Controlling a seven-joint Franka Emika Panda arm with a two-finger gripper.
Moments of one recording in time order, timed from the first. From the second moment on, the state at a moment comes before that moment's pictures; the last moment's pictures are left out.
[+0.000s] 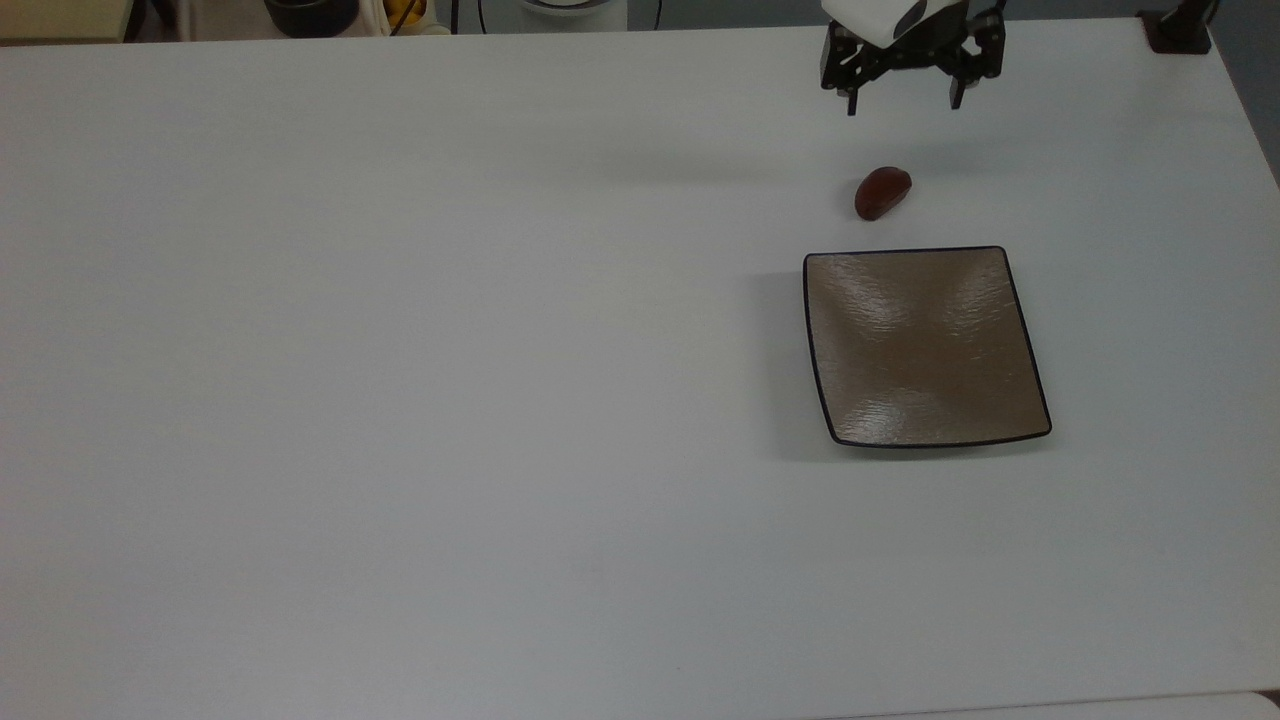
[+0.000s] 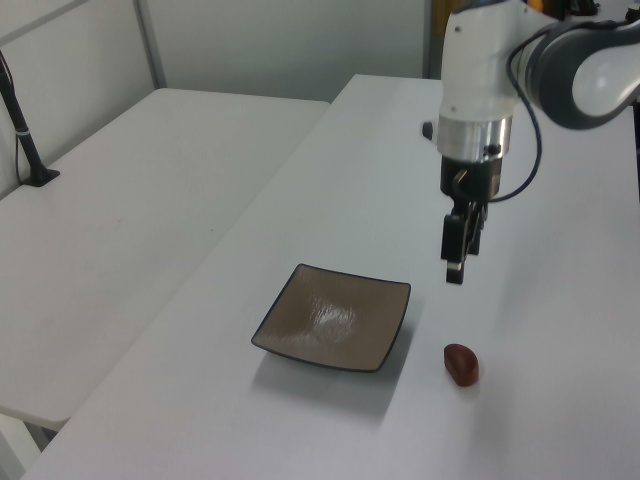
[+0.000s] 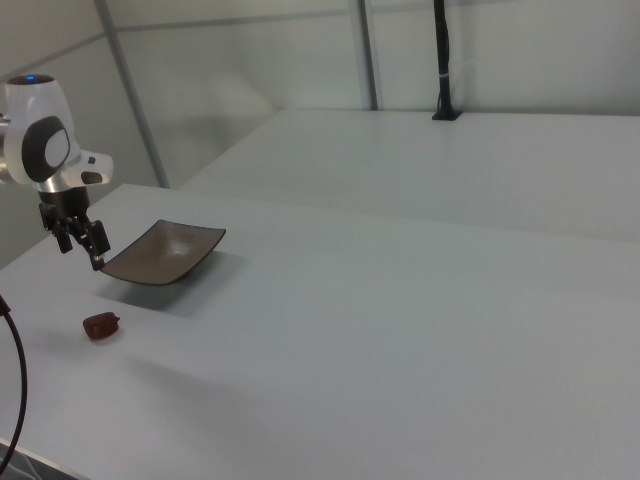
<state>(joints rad) 0.34 0.14 0.29 -1.83 0.13 2.03 0.57</state>
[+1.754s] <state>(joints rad) 0.45 0.43 0.30 -1.82 -0.05 2.23 0.96</state>
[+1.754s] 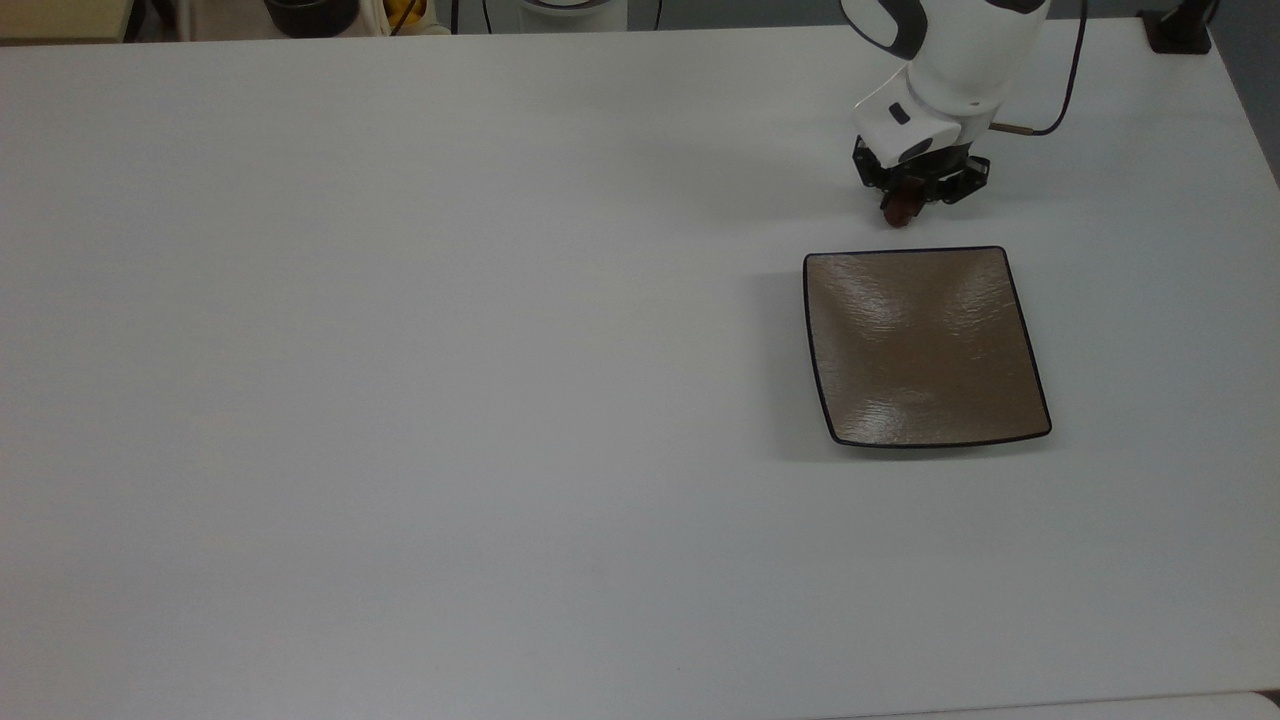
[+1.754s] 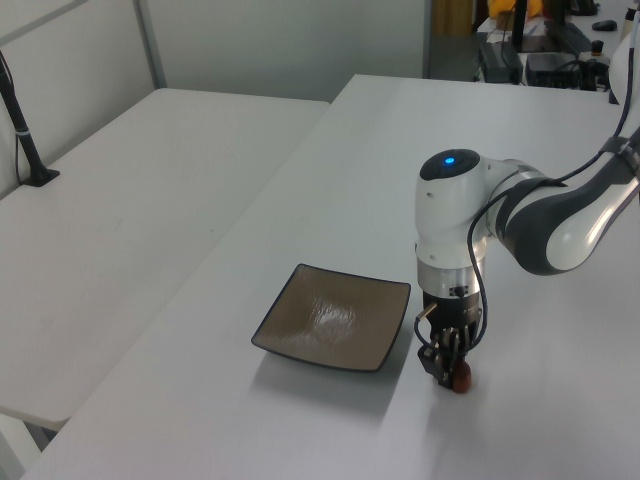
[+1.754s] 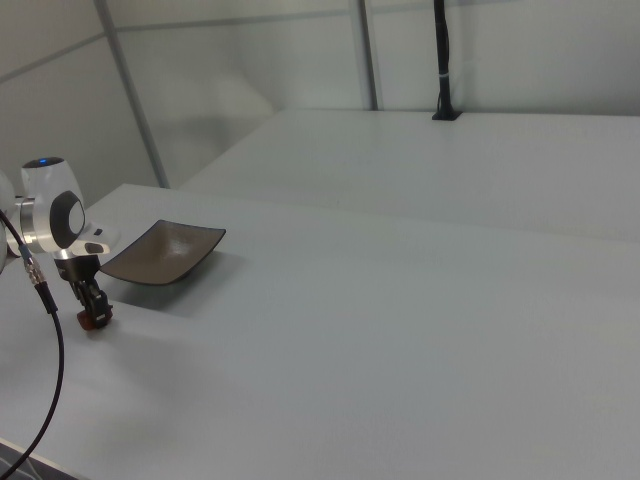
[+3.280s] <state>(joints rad) 0.33 0.56 0.29 -1.52 -0.14 2.38 1.00</state>
